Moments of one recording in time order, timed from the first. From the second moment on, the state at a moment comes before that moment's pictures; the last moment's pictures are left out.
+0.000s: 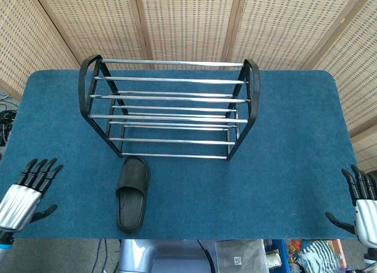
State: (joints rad) left arm -0.21 -1.10 0.14 -1.52 1.82 1.57 0.14; right arm -0.04 -1.05 0.05 -1.73 -1.55 1.60 -0.02
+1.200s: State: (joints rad) left arm -0.85 -1.26 0.22 -1.30 2.35 1.01 0.19; right arm -0.03 -1.06 0.07 -1.72 -1.48 1.58 -0.04
